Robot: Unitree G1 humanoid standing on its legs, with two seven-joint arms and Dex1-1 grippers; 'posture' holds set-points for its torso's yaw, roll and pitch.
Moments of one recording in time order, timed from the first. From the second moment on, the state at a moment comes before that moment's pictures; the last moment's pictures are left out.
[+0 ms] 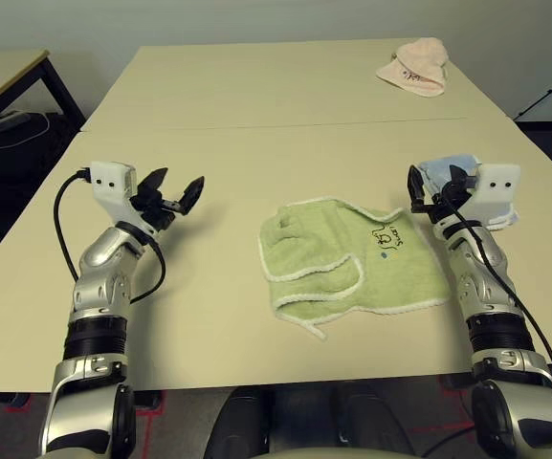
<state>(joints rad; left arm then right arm) -0.43 0.48 0.21 0.38 -0.38 0.08 -0.75 -0.47 -0.24 -0.23 0.44 0.19 -0.12 0.24</state>
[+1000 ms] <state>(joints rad) -0.39 0.49 0.02 0.25 -0.37 0.12 -1.07 -0.64 -0.64 0.06 0.57 0.07 -0.10 0.93</state>
